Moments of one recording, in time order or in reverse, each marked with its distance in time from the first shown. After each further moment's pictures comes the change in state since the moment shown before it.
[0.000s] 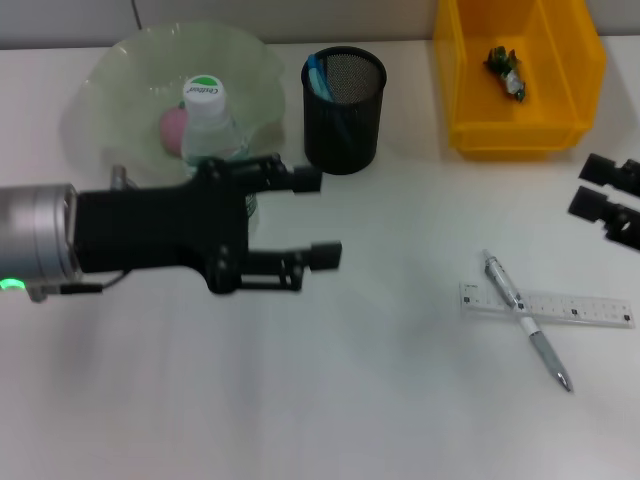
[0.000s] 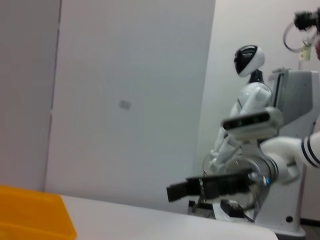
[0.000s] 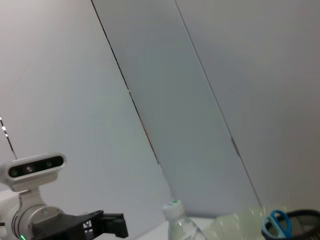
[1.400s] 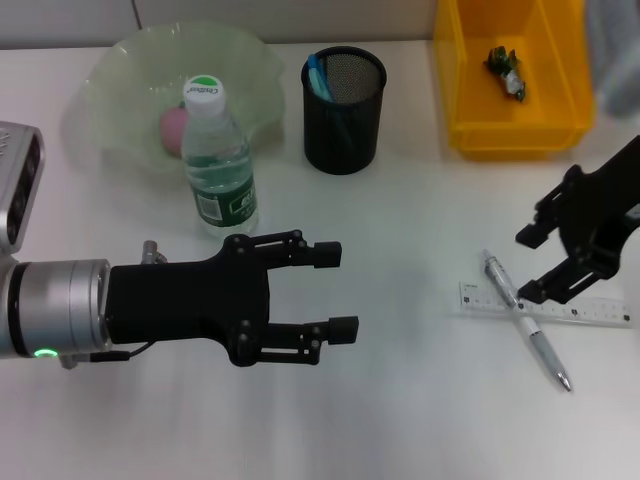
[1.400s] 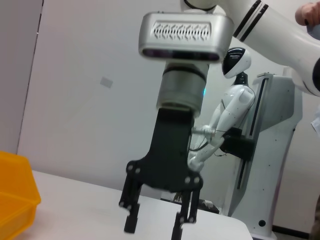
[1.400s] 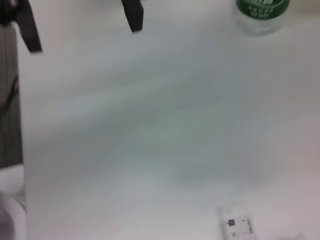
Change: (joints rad) left arm -0.012 -0.009 0.040 -0.235 0.004 0.007 0.143; right arm 0.443 0.027 -0.628 -0.667 -0.820 -0.071 0.544
